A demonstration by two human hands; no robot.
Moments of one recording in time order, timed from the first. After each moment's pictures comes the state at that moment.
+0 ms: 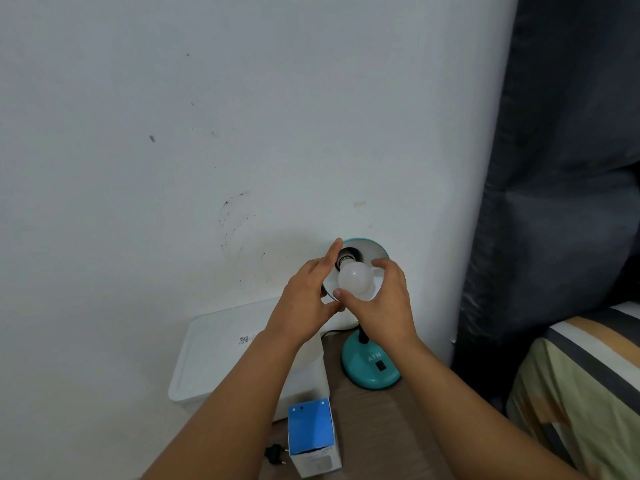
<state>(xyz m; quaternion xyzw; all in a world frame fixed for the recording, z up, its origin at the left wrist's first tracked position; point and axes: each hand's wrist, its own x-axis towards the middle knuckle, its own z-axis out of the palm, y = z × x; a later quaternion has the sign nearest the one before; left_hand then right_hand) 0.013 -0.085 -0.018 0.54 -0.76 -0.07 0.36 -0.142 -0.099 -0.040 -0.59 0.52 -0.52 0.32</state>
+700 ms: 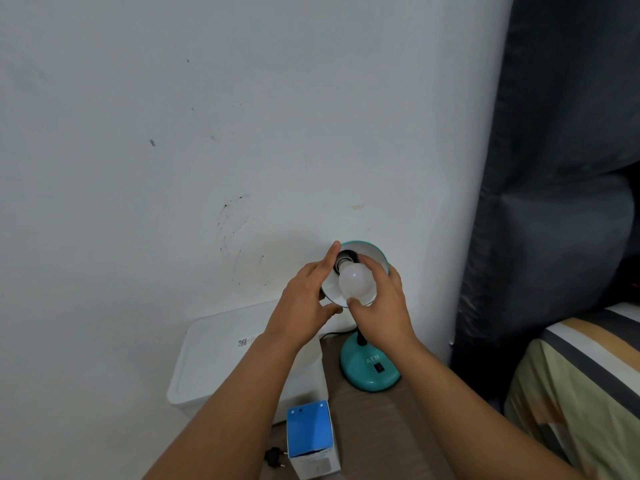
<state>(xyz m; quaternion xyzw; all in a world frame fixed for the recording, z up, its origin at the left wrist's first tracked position) 0.012 -0.085 -0.019 0.53 -0.76 -0.08 0.36 -0.145 -0.095 -0.039 -0.63 0.50 -0.50 0.31</state>
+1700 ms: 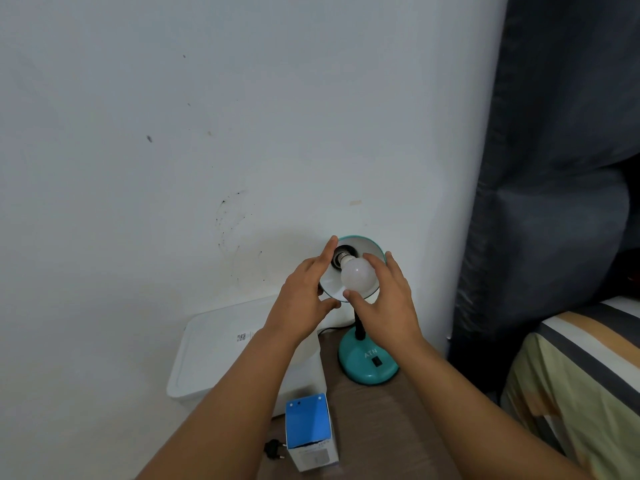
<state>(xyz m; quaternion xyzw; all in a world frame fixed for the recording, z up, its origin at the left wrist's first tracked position) 0.011 -0.083 -0.017 0.55 -0.76 -0.08 0.33 -0.158 -0.086 -0.039 -0.66 0.53 -0.47 0.25</state>
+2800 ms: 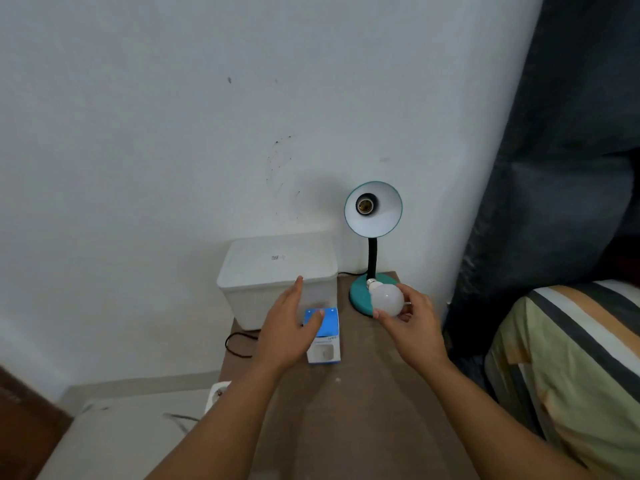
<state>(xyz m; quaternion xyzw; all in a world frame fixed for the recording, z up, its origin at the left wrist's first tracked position) 0.019 0.104 -0.096 0.72 -0.58 -0.15 0.35 -0.203 0.037 -0.115 -0.63 0.52 -0.47 0.34</state>
